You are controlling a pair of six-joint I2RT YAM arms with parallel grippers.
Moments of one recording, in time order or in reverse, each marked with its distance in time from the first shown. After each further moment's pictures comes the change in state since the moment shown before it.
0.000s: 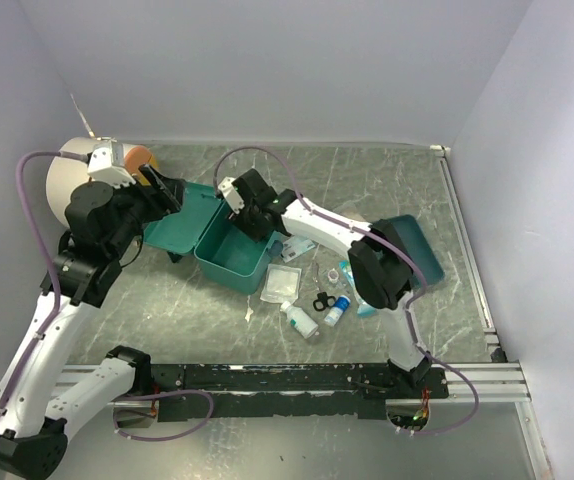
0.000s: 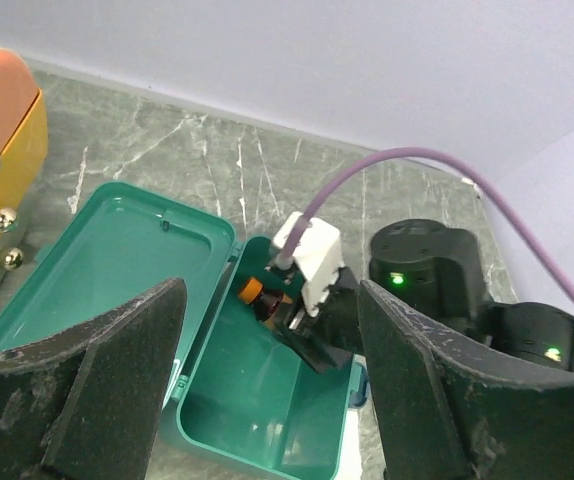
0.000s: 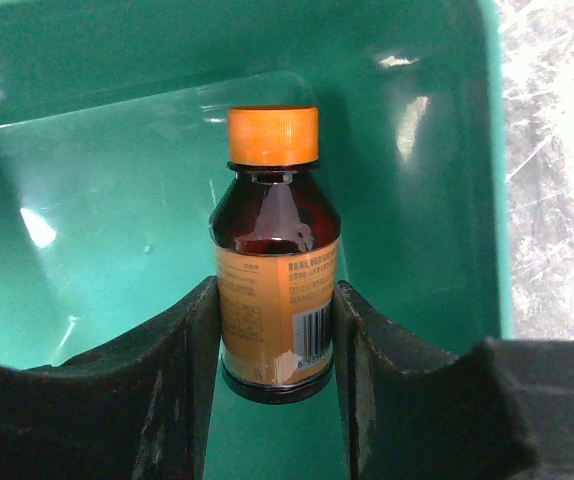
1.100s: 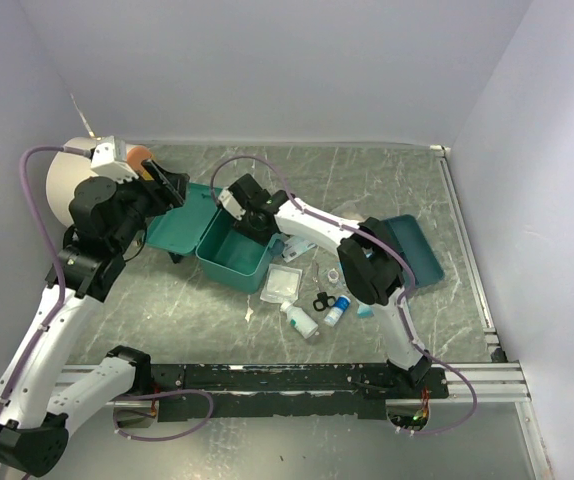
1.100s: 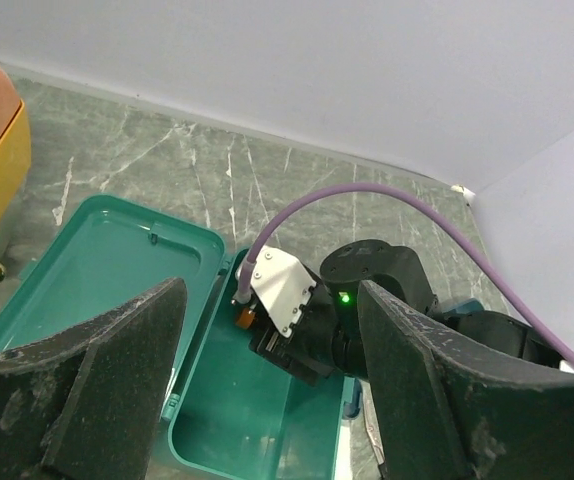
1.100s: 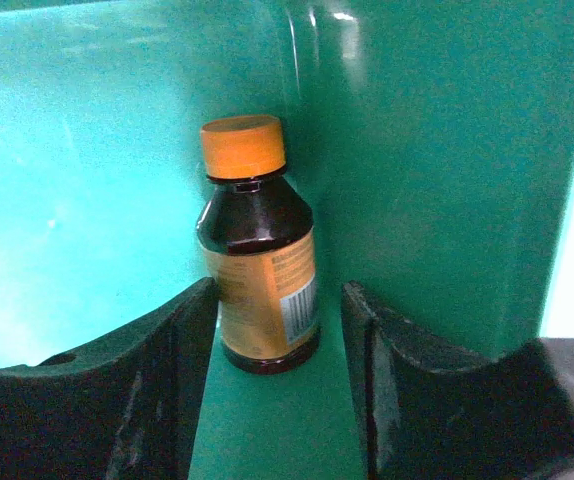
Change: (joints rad) left arm 0.000 0.025 0.000 0.056 0.008 -0.018; right arm 0.001 0.099 0.071 -0.103 0.138 -0.156
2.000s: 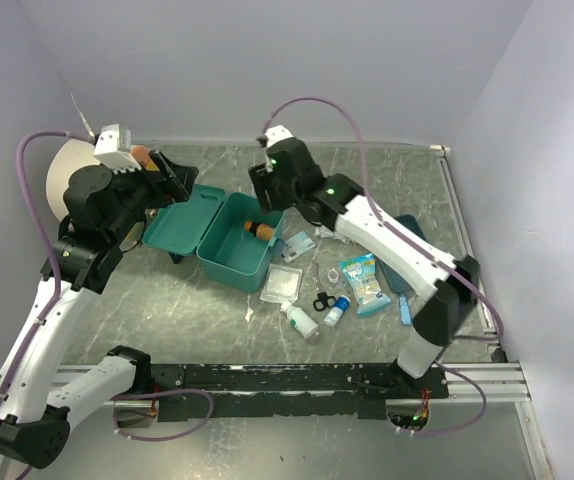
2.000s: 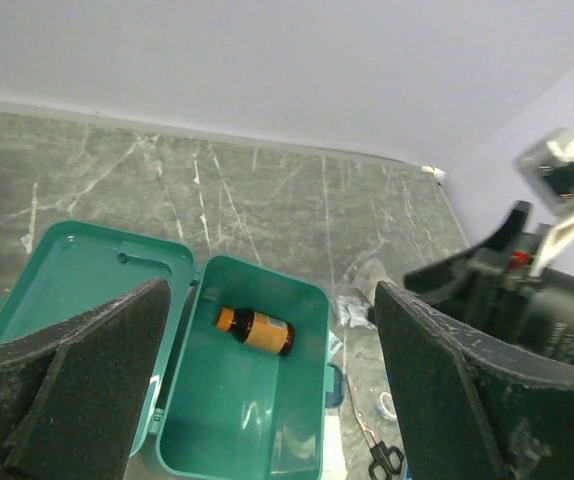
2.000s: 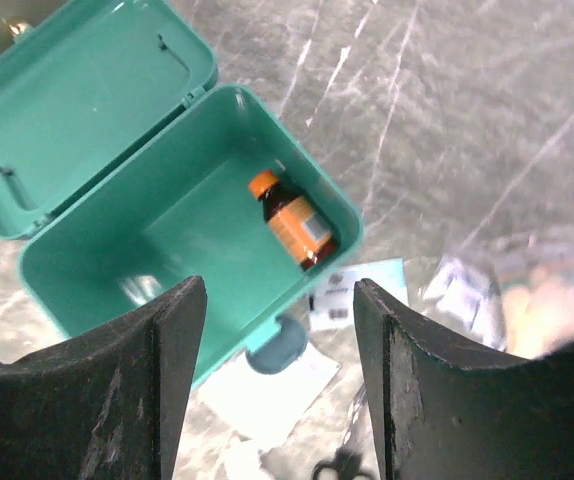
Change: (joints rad) left arm 0.000 0.055 0.098 -0.027 0.091 0.051; right arm -0.001 -0.431 -0.025 -0.026 0.031 0.524
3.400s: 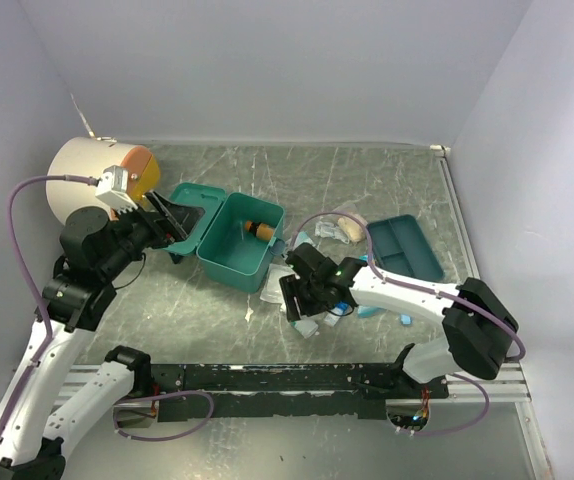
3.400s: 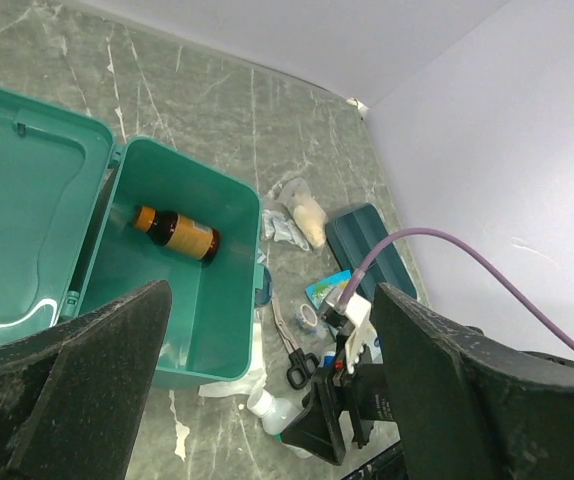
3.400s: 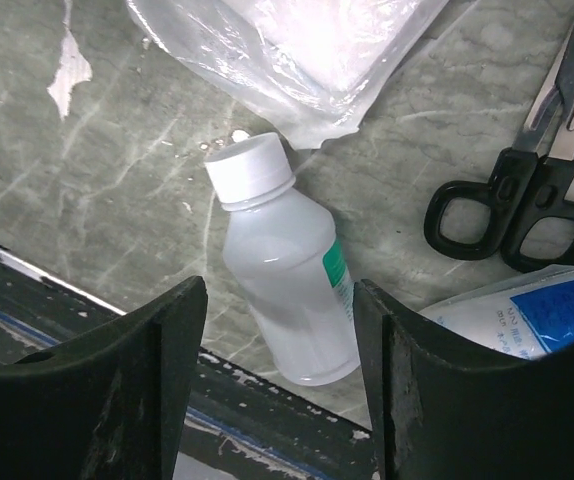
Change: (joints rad) left arm 0.000 -0.228 -0.214 -0.071 0.172 -0.221; right arm 0.113 -0.343 -0.908 0.072 -0.270 0.450
